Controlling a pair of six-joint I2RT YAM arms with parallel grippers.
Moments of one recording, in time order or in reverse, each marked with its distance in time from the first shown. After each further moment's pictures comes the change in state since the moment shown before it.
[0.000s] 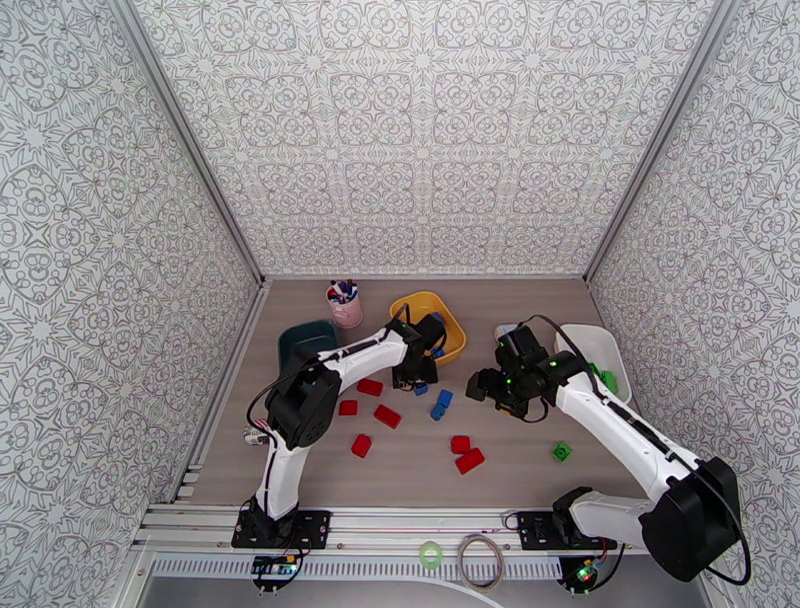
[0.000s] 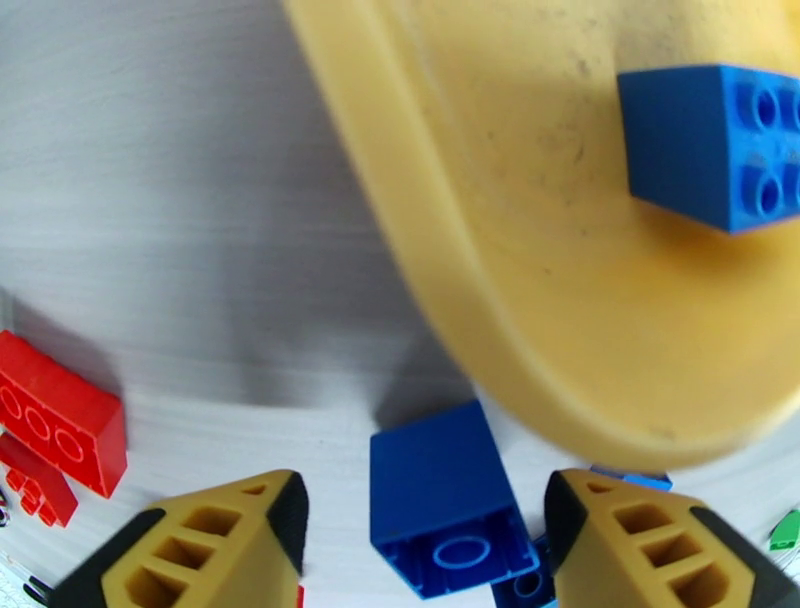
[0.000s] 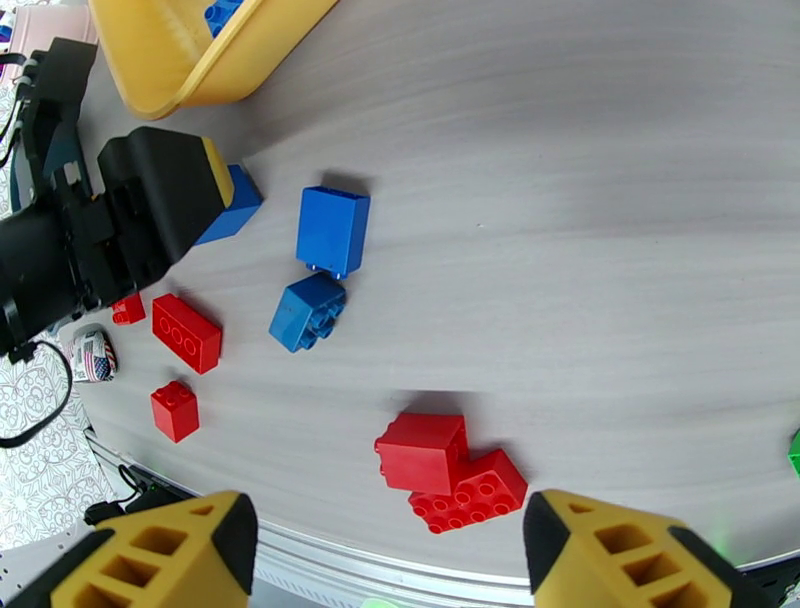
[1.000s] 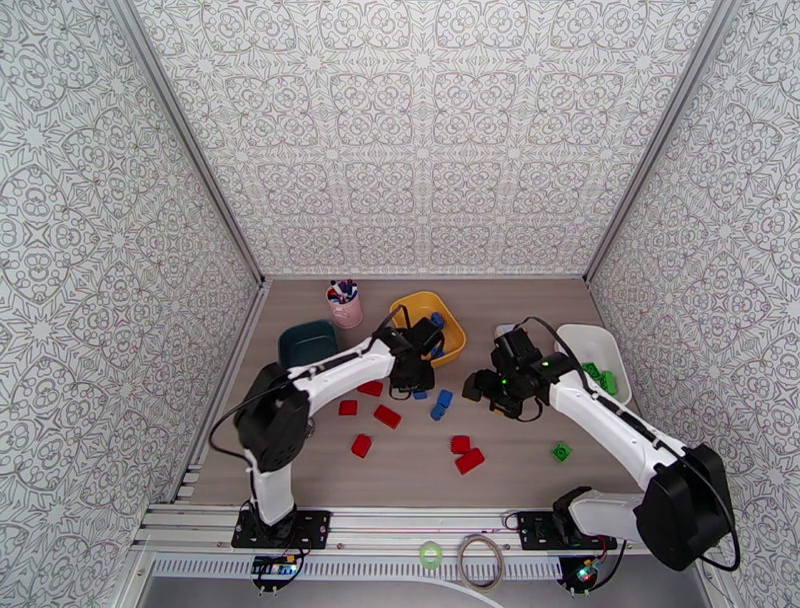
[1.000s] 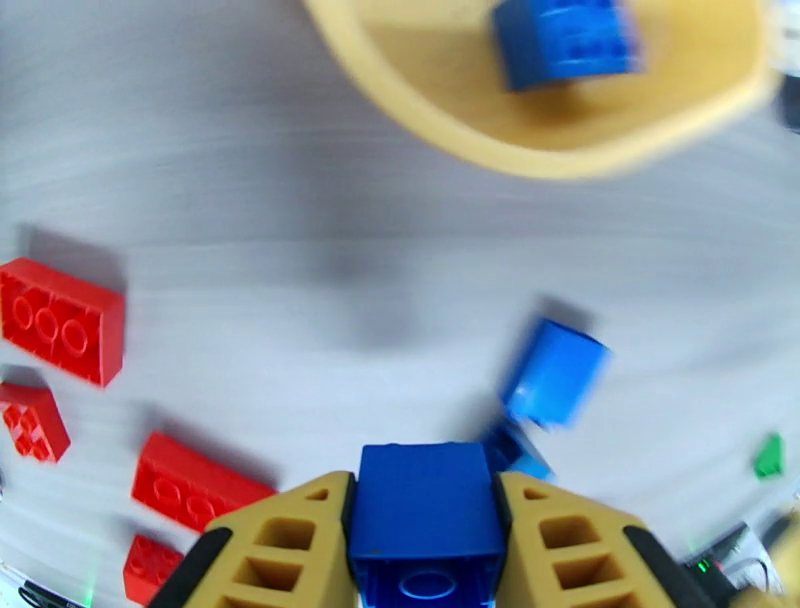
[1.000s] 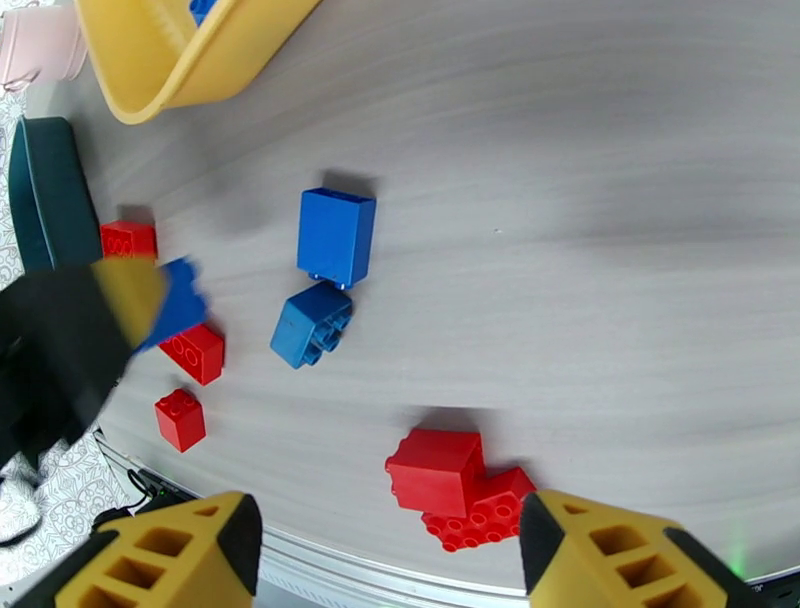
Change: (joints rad) left arm -0.055 -0.267 -0.150 0.065 0.034 0.002; right arm 0.000 0.060 -0.040 0.096 -0.048 0.034
